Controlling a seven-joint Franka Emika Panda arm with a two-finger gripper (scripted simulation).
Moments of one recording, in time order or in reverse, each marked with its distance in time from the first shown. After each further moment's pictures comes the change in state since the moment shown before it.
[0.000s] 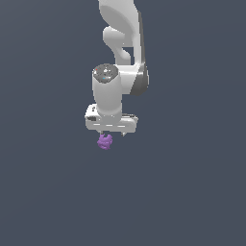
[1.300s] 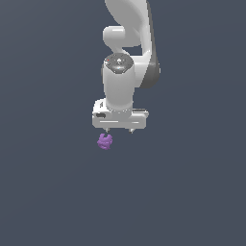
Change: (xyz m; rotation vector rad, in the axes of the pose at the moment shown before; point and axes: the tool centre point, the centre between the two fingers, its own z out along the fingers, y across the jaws) arm 0.004 -0.033 -0.032 -0.015 -0.015 -0.076
